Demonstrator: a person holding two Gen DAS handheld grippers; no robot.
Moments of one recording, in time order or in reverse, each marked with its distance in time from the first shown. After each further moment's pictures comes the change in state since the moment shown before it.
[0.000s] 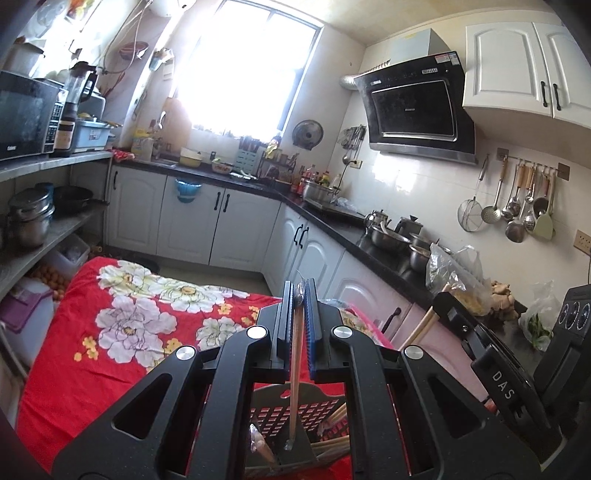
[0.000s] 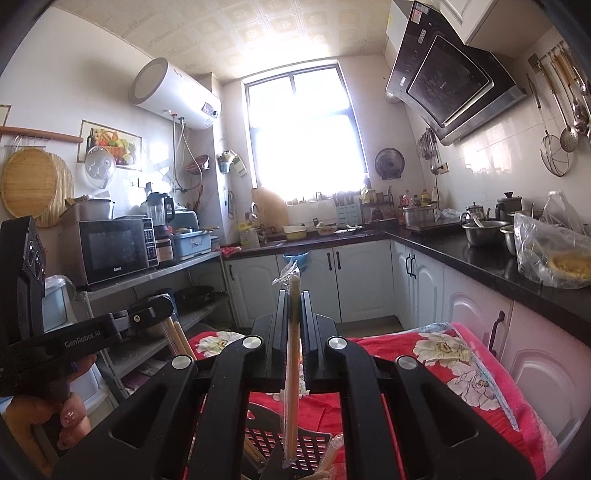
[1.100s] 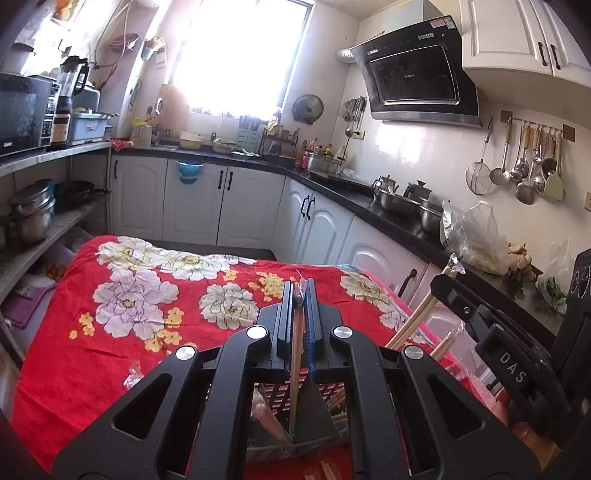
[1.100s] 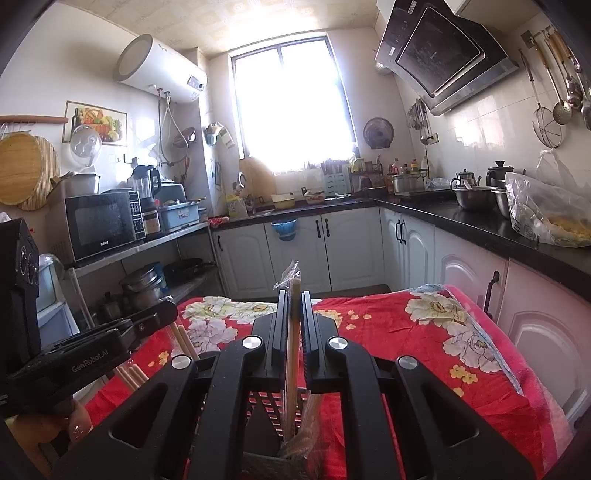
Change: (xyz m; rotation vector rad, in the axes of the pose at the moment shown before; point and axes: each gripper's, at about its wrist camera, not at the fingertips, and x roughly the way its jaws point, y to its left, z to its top) left arm 0.026 0.002 -0.050 0.058 0.082 0.031; right arm 0.010 -0.008 -0.046 0.019 0.114 -0.045
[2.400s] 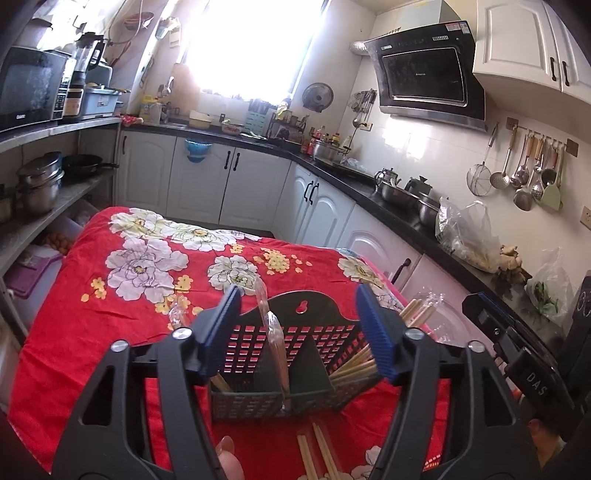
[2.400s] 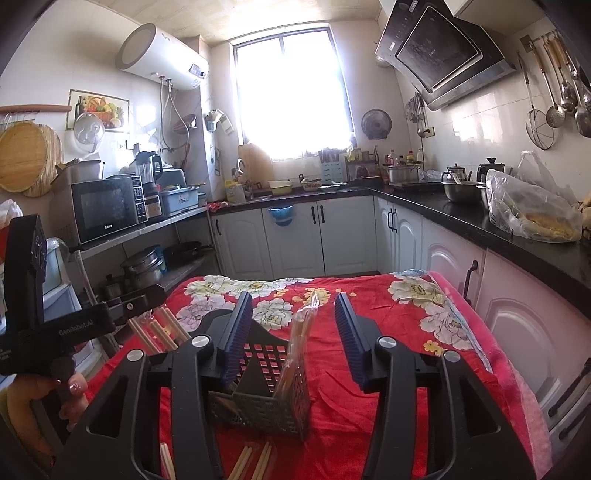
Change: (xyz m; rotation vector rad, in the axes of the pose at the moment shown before) left arm -0.038 0.008 -0.011 -0.069 0.054 0.000; right arm -0.061 -0.003 -0.007 -0.024 0.060 -0.016
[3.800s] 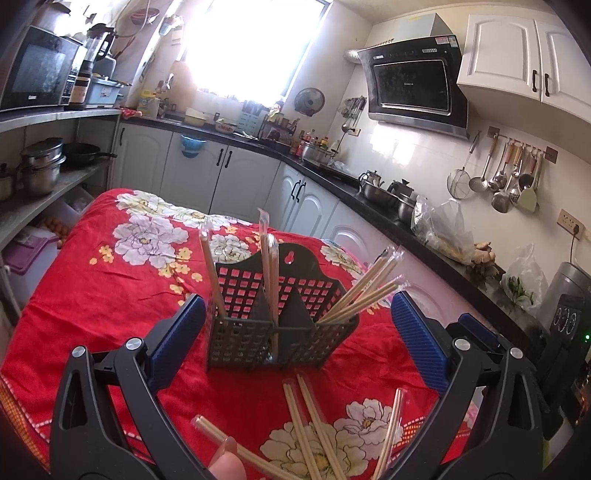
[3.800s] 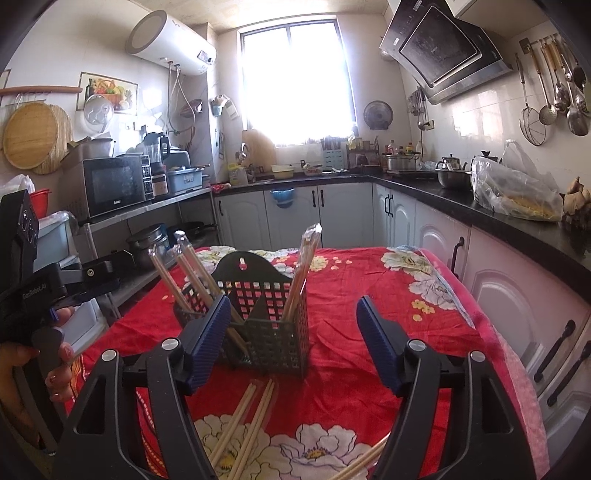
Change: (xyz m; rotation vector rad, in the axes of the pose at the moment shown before) left arm -0.061 0.007 -0.047 -0.040 -0.012 -0.068; right arm -0.059 0.013 -0.049 -0.035 0.057 -0.008
